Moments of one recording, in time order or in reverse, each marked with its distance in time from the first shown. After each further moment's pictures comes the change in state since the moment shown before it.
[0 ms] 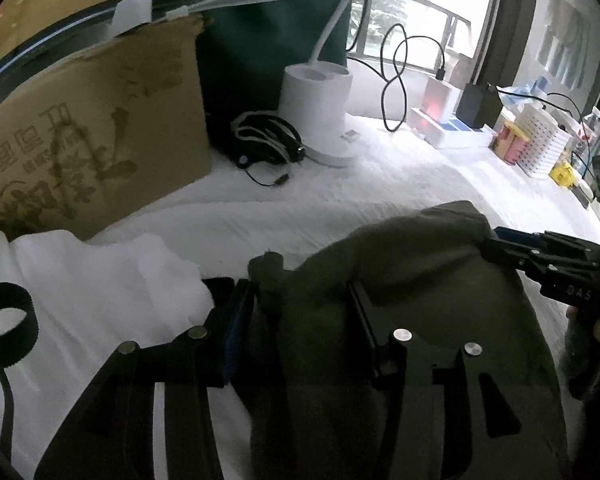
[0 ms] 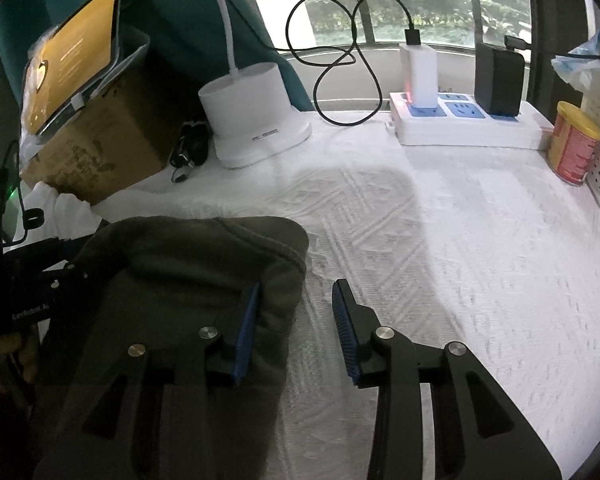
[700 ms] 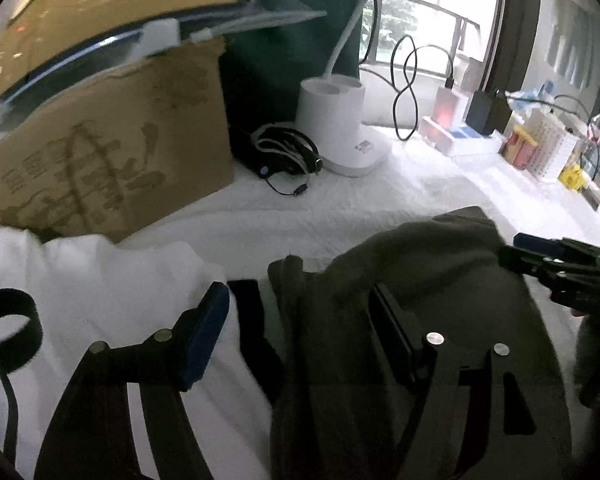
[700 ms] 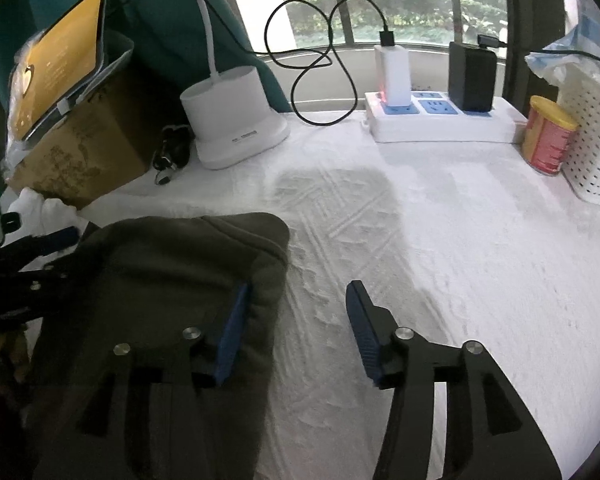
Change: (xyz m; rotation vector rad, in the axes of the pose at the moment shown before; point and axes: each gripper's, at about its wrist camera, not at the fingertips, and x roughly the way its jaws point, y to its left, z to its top) left arm -0.019 0.003 -0.001 0.001 -0.029 0.057; right arm -0.012 -0.002 -0.006 0.027 -0.005 -0.074
